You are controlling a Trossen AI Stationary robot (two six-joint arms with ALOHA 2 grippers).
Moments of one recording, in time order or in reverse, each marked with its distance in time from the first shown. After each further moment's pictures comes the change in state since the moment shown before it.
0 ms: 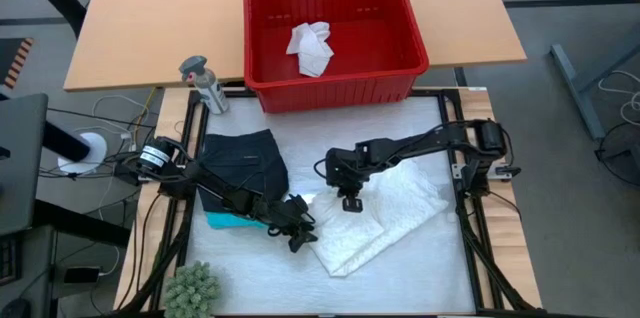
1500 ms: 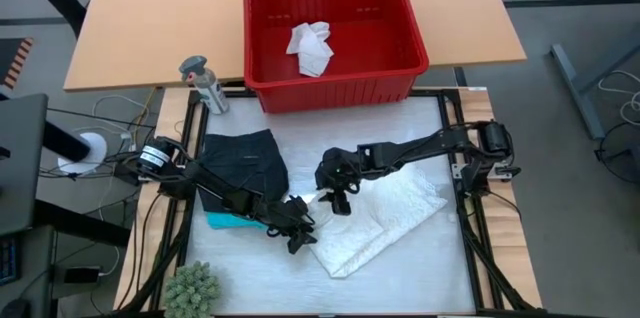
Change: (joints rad) left arm 0.000 0.000 -0.001 0.011 0.010 0.020; right arm 0.042 -0.027 -0.004 0.353 -0.010 -0.031
